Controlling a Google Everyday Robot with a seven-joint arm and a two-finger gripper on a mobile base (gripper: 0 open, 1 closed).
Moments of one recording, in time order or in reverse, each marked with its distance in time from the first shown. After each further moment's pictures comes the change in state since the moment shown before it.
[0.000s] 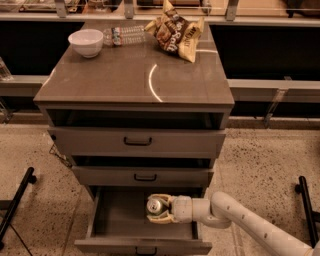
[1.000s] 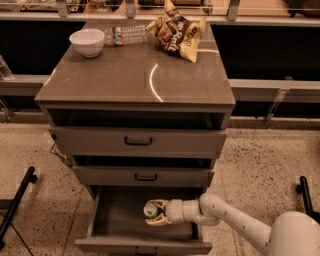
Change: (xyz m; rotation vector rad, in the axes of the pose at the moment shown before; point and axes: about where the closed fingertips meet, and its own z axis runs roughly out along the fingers) arm 0.116 -0.016 0.025 -0.027 0.141 0.027
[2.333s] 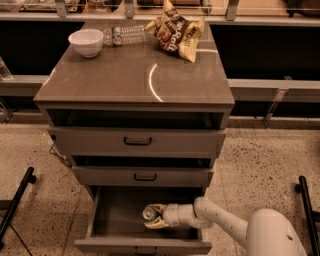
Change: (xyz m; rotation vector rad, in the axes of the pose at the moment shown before) arm 0.081 -0.007 0.027 0.006 0.063 0.077
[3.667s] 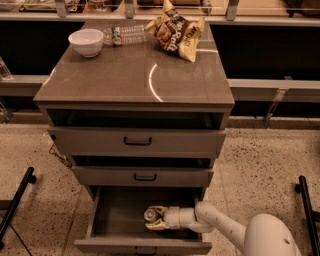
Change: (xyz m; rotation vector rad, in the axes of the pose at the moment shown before) arm 0.024 -0.002 0.002 0.047 -0.009 0.030
